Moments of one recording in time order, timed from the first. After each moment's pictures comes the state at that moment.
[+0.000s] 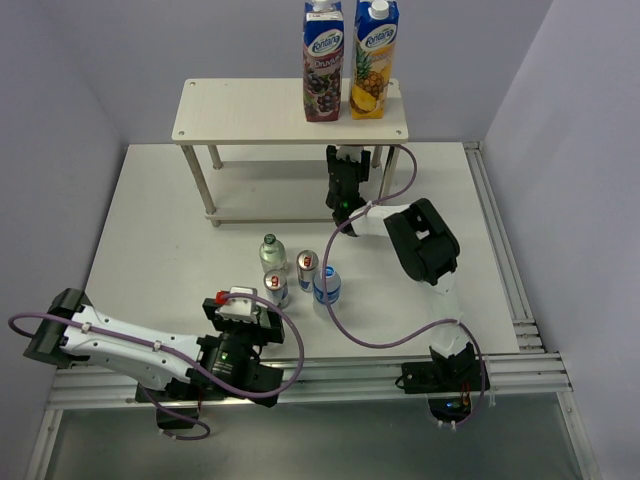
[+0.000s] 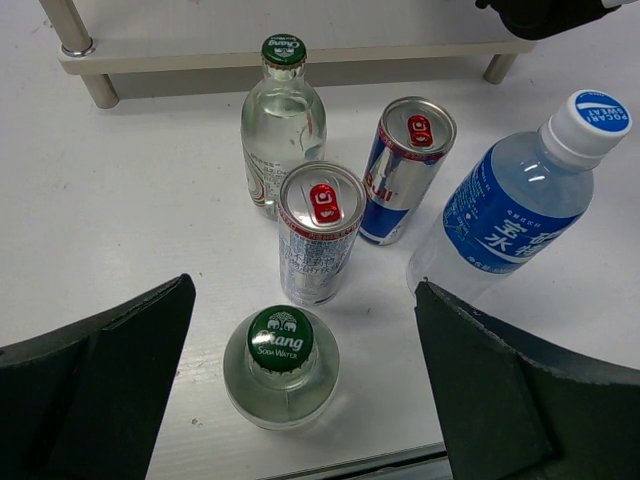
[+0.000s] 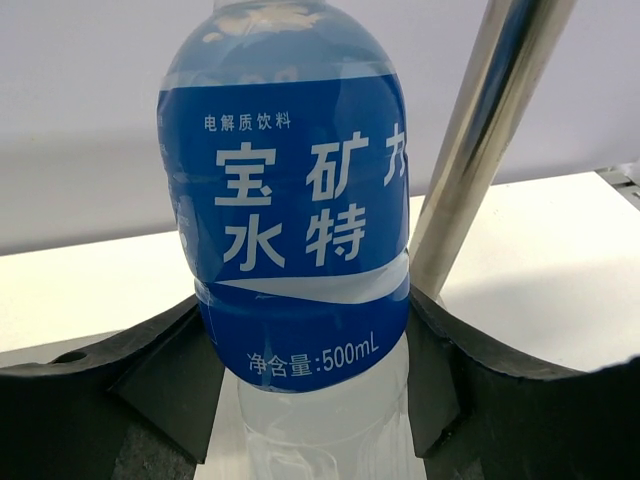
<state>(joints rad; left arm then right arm) -1.78 1.15 0.87 -1.33 -1.36 -1.74 0.53 2.20 1.36 0.93 0.81 -0.11</state>
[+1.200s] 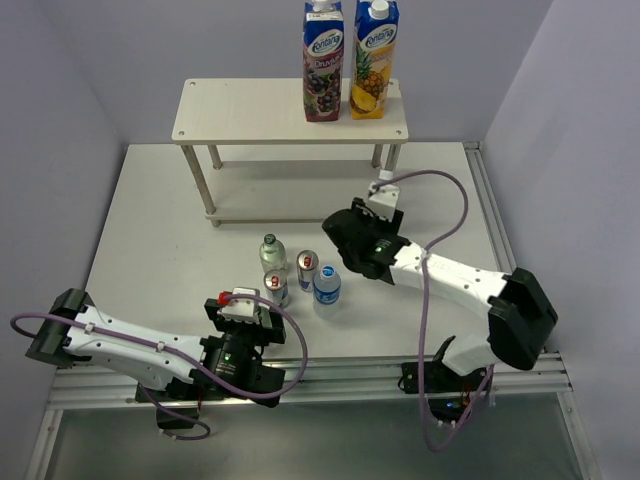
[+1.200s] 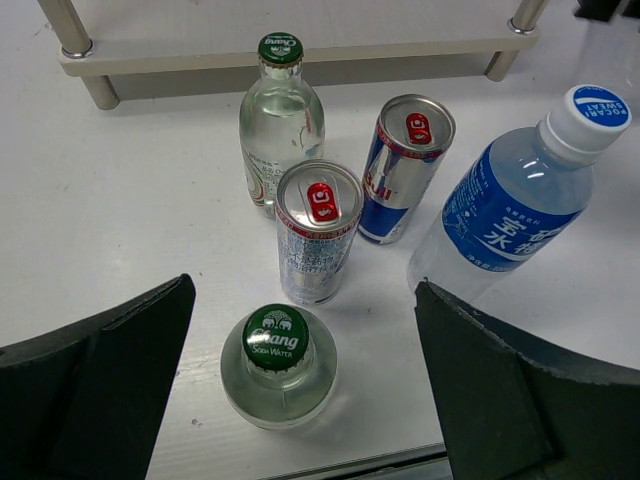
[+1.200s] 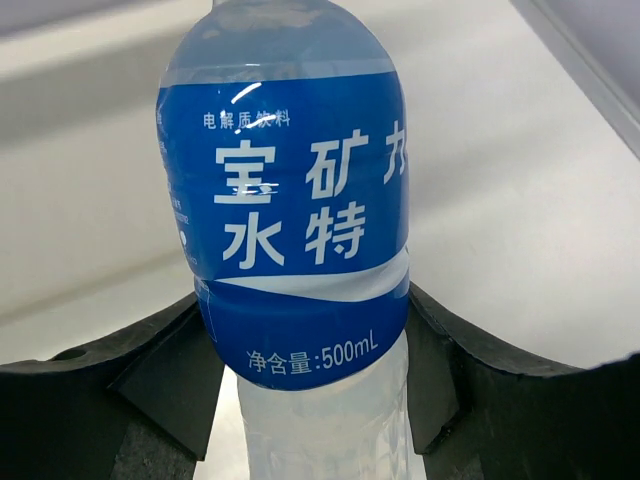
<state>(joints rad) -1.78 1.17 0.87 -1.33 -1.36 -1.74 0.84 1.43 1.00 -0.34 1.14 0.71</state>
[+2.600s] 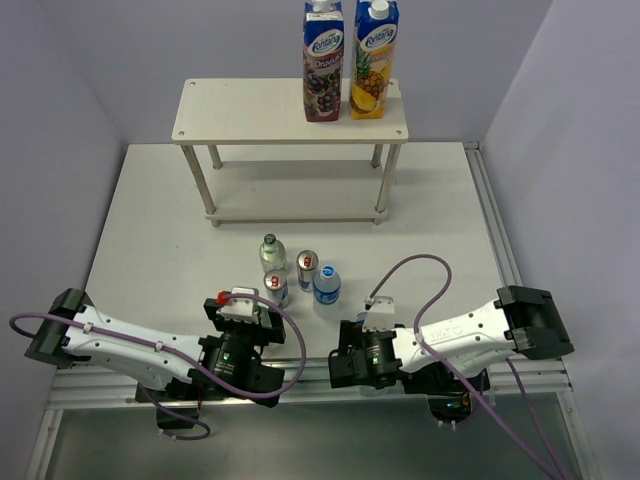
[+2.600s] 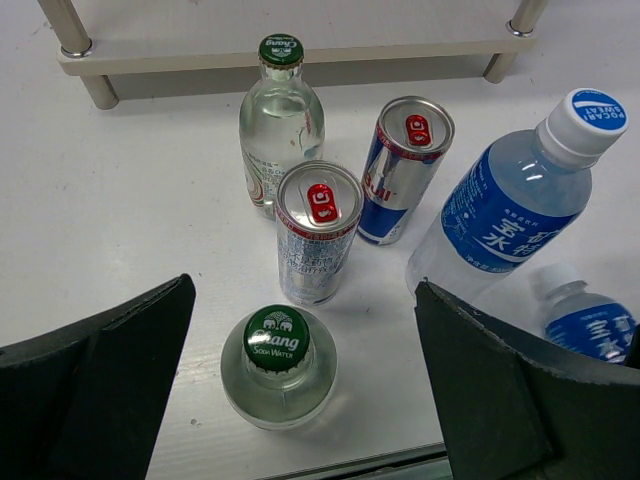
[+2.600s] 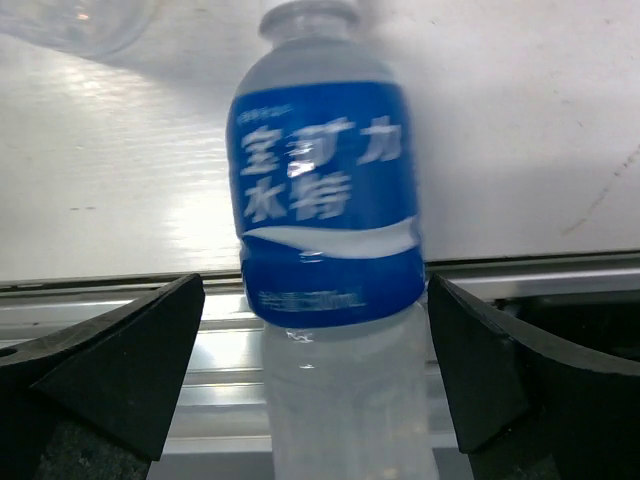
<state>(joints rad) -1.78 1.16 0.87 -1.33 -1.36 -1.74 1.64 1.31 0.70 -1.03 0.62 1.78</state>
